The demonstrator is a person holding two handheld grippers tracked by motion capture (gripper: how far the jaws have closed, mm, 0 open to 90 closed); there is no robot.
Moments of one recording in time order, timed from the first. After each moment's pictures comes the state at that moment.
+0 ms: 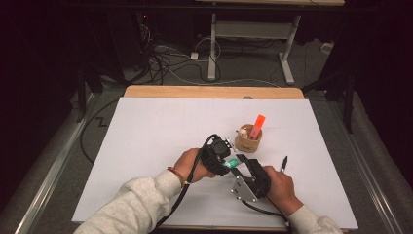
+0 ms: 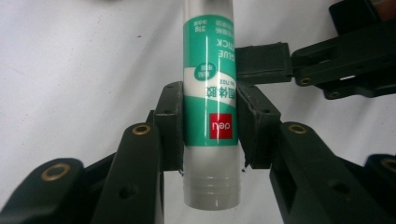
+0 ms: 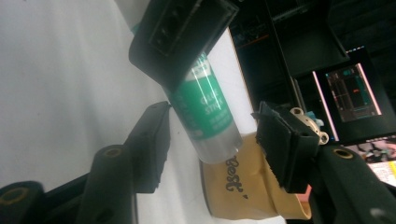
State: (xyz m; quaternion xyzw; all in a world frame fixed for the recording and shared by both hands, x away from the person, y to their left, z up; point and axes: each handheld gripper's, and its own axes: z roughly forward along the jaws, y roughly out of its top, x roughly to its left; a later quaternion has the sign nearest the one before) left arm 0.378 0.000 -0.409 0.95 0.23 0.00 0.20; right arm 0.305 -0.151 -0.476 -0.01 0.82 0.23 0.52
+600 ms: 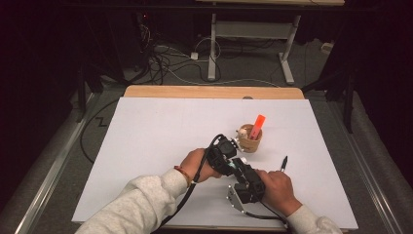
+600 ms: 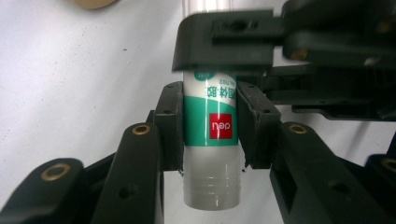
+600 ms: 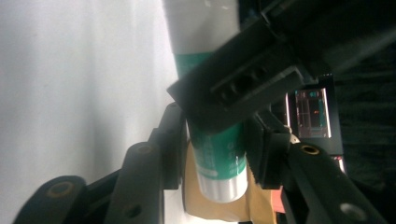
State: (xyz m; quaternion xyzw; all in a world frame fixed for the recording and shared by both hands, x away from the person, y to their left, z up) left arm 0.377 -0.015 -0.406 0.95 0.23 0.00 0.19; right arm 0.296 -0.139 -0.489 -0.08 0.80 0.15 0.57
